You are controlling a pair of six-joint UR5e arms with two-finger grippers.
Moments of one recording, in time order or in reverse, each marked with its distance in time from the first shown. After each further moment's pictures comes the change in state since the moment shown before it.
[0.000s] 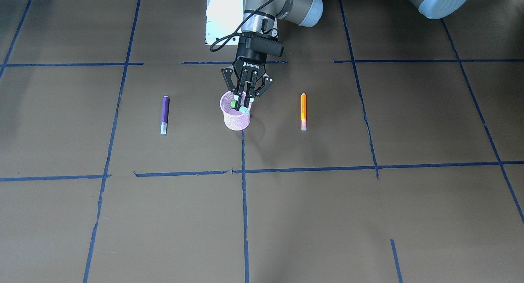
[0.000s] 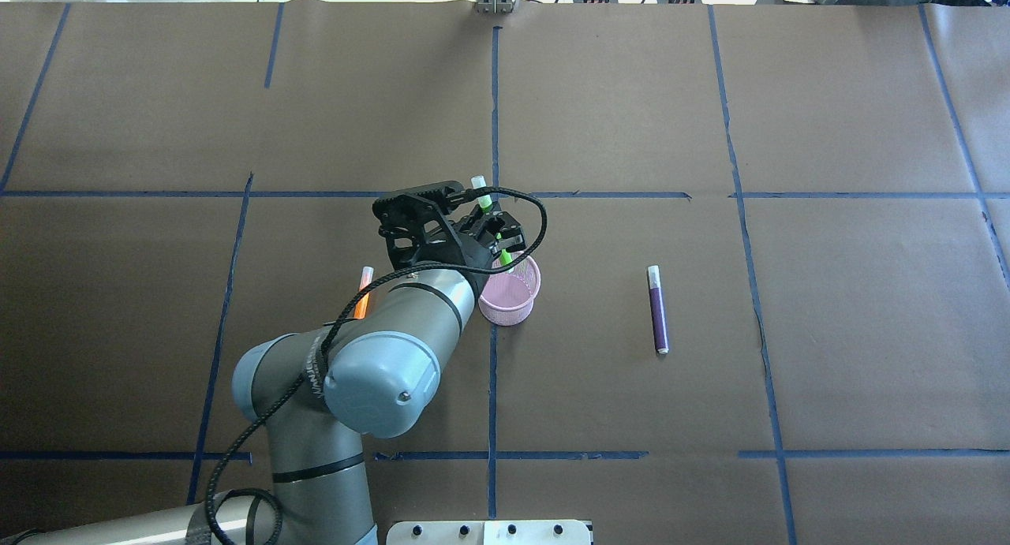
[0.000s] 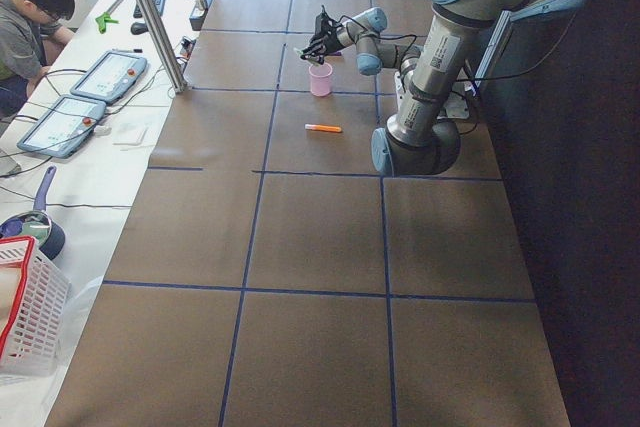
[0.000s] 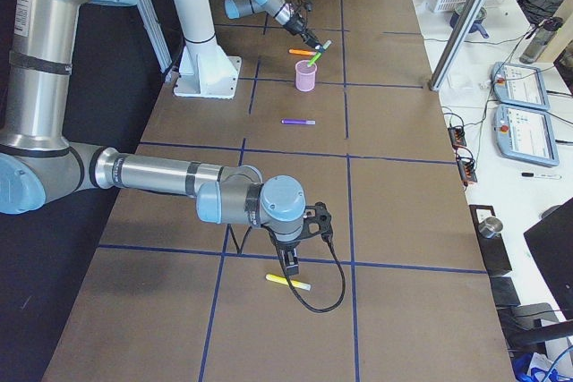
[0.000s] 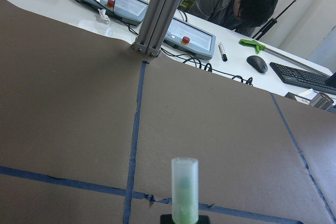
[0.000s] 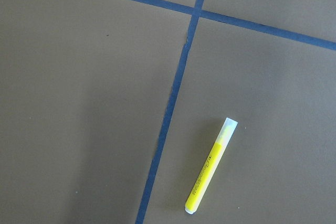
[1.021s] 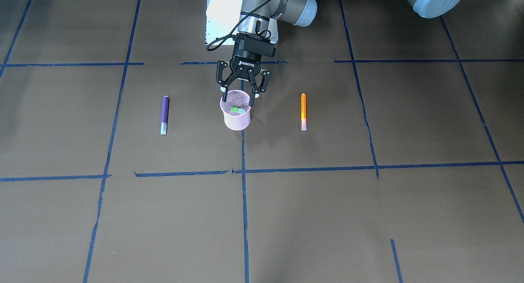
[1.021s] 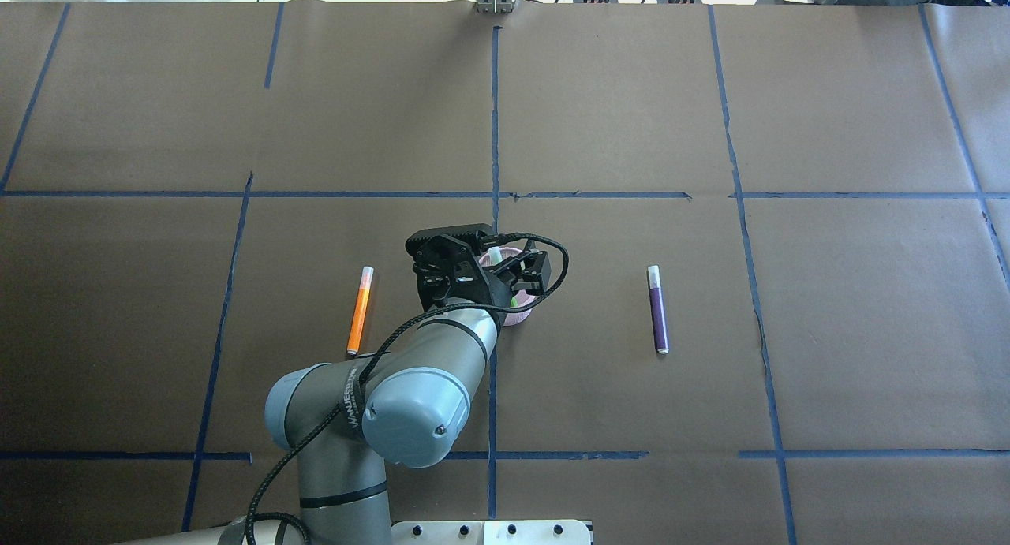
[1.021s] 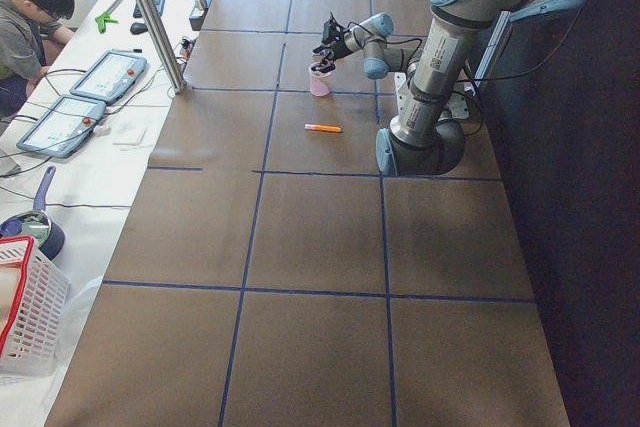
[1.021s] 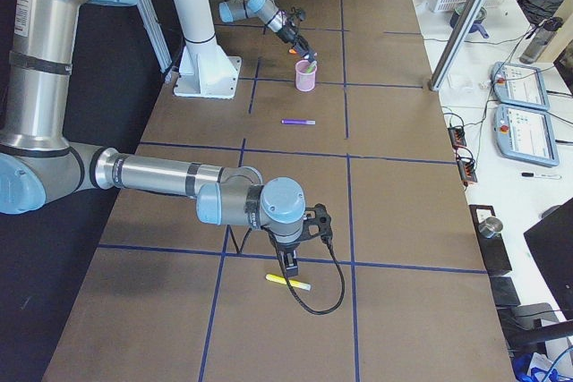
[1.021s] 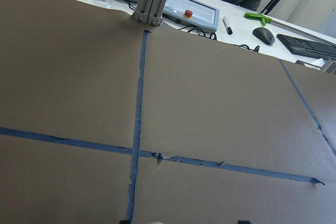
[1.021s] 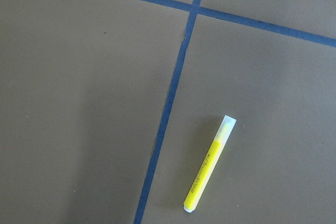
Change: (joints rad) left arm 0.050 0.011 -0.029 -0.004 -0.044 0.032; right arm 0.000 0.000 -0.007 -0.001 0.000 -0.001
